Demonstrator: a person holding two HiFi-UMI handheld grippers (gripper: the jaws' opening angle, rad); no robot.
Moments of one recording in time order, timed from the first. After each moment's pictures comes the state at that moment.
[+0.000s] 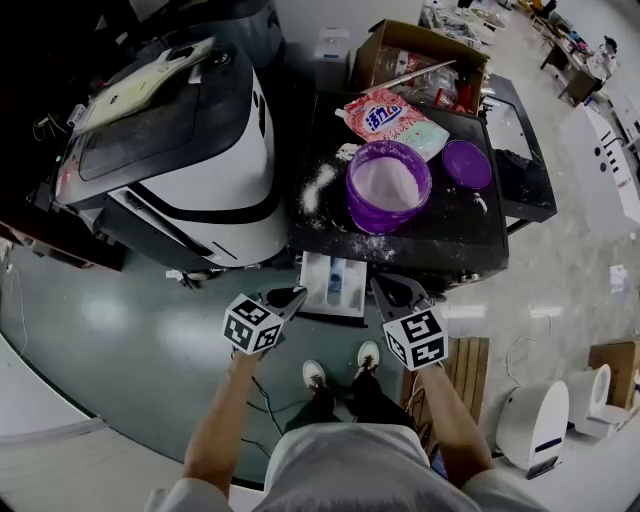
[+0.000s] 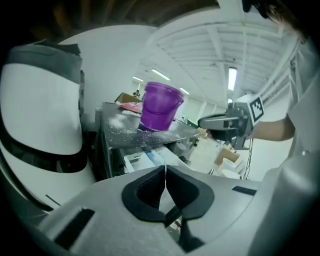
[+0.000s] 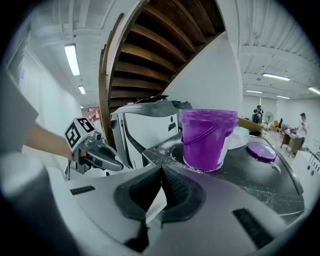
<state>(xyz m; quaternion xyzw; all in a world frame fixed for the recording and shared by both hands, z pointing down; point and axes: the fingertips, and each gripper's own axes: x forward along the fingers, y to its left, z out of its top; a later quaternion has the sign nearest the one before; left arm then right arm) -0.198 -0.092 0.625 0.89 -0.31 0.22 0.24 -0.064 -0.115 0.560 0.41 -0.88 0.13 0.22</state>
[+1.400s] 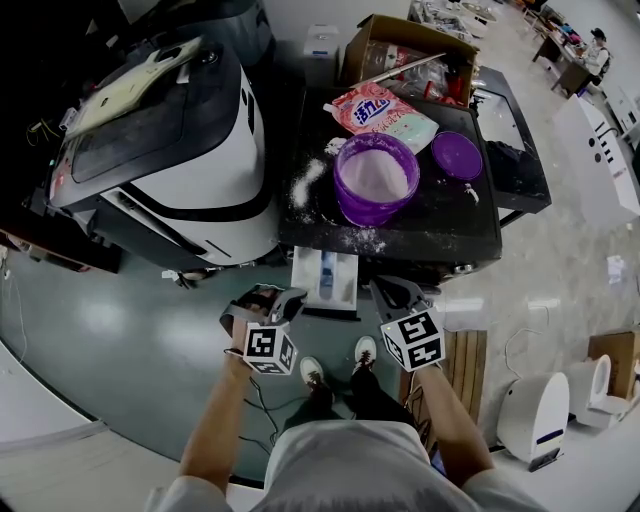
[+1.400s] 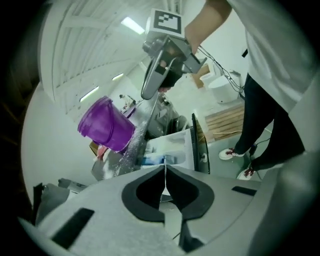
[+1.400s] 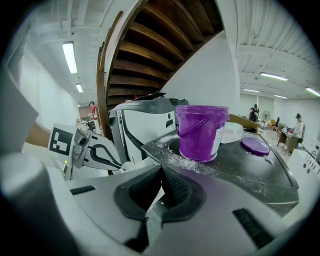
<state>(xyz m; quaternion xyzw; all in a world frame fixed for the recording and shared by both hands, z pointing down) -0.170 -0.061 0.639 0.81 -0.18 0.49 -0.25 -0.046 -0.097 0.570 0.42 -0.87 0.14 0.23</state>
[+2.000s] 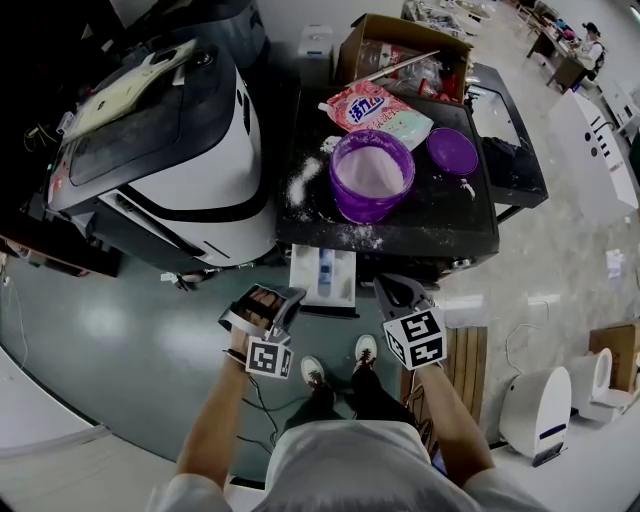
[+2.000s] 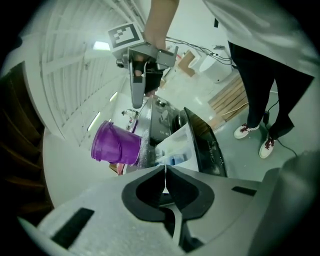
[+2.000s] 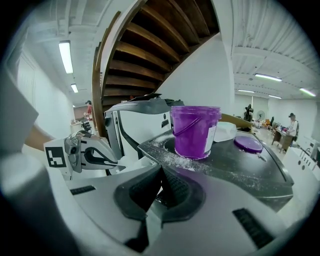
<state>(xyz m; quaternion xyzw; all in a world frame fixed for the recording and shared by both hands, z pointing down) -0.167 -0.056 0.631 0.75 -0.19 0.49 -0.41 -0.032 -0.092 0.569 0.44 -0.86 0.14 0.22</state>
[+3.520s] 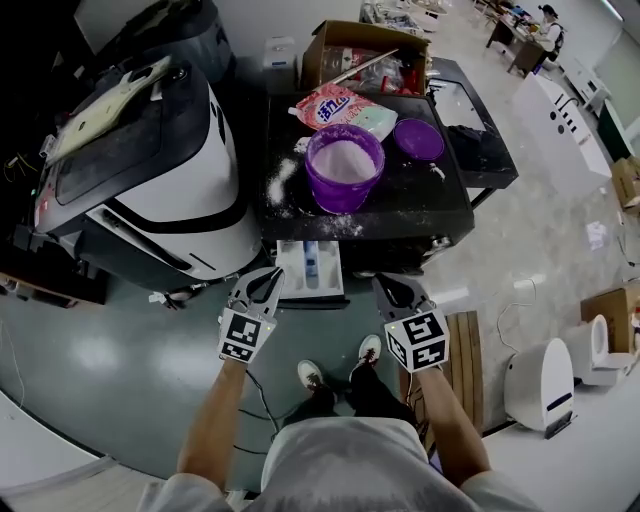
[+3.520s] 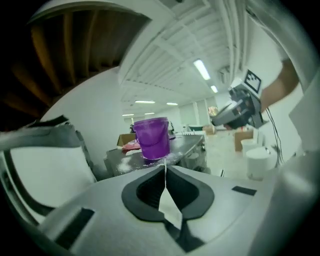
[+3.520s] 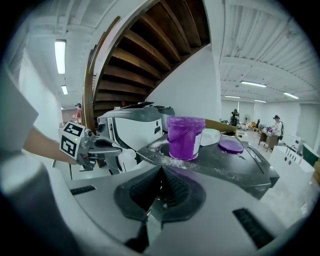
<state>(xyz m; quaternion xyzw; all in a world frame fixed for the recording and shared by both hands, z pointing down) -0.198 -0.086 0.575 0.91 -0.36 0.20 -0.03 -0.017 -0.046 0.535 0.51 -0.83 0.13 0.20</state>
